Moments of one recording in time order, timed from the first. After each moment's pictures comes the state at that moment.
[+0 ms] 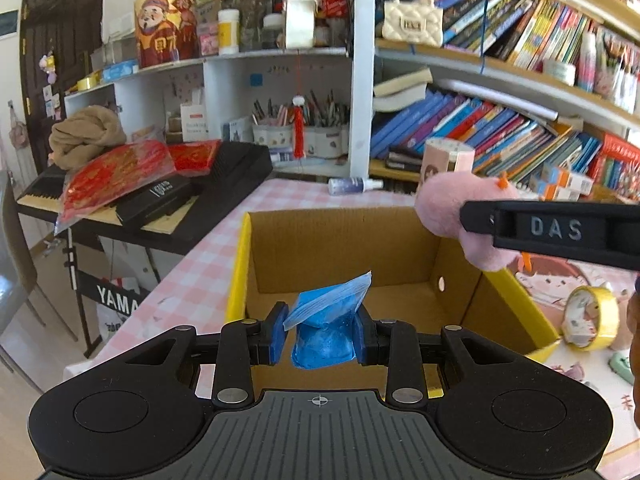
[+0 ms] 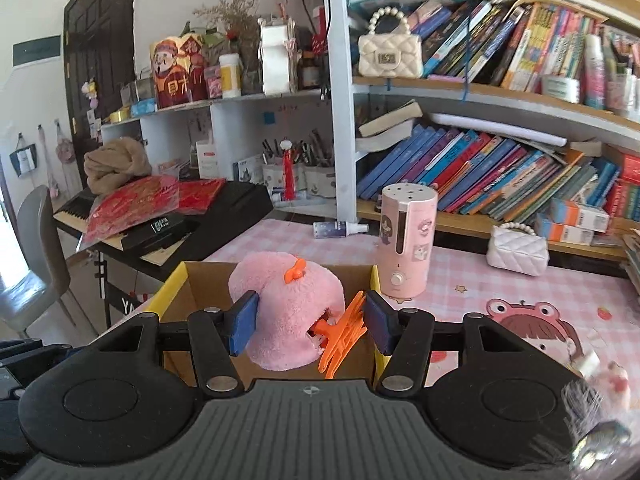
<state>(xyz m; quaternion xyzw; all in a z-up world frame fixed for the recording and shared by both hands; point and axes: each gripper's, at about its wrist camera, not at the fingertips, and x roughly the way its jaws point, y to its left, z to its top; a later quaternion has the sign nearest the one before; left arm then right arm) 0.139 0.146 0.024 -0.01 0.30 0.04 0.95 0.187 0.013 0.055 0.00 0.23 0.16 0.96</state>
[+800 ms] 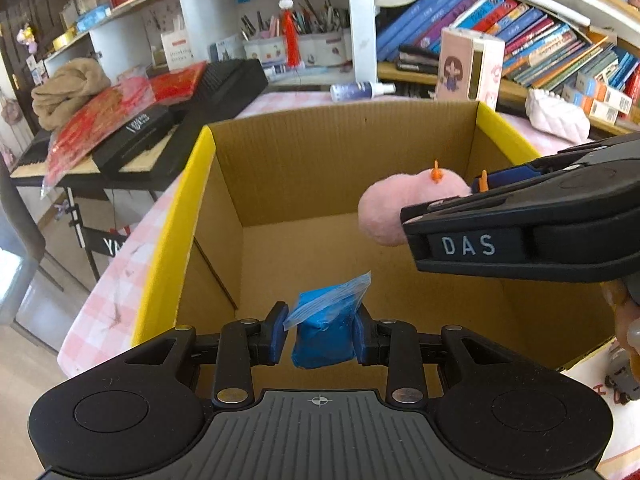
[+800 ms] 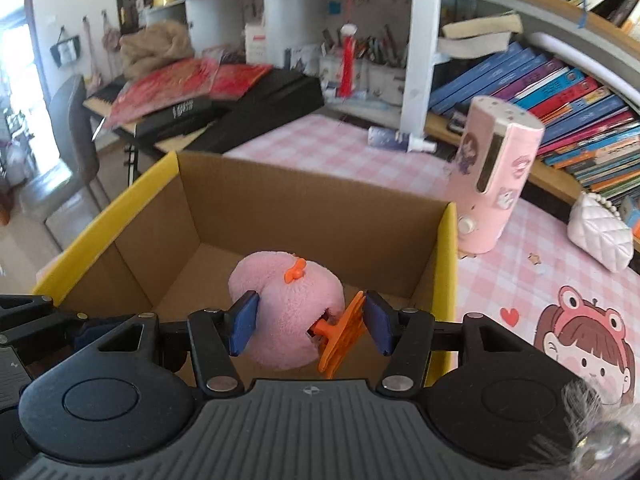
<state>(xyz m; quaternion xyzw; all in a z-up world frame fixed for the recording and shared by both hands) 0.199 0.129 -0.027 0.02 0.42 0.06 0.91 0.274 0.045 -0.012 -0.09 0.37 0.25 0.89</state>
